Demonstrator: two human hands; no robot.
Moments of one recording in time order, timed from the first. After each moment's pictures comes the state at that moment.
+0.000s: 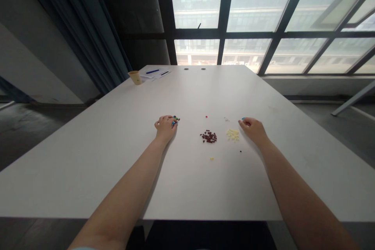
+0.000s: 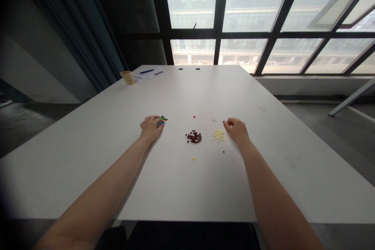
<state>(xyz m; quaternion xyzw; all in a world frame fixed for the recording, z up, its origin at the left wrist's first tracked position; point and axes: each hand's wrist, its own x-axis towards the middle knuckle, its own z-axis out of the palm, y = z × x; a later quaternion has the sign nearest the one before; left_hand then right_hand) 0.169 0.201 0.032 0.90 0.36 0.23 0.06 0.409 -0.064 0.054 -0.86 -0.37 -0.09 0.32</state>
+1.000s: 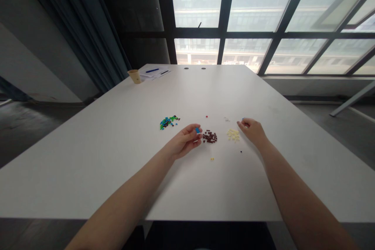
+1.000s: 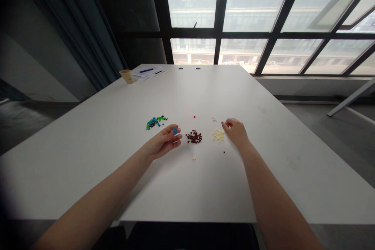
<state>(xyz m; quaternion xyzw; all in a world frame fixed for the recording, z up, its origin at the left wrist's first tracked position) 0.166 0.102 0.088 0.44 0.14 0.11 0.88 0.403 -0.060 0.054 -0.85 -0.40 -0.09 0.32</state>
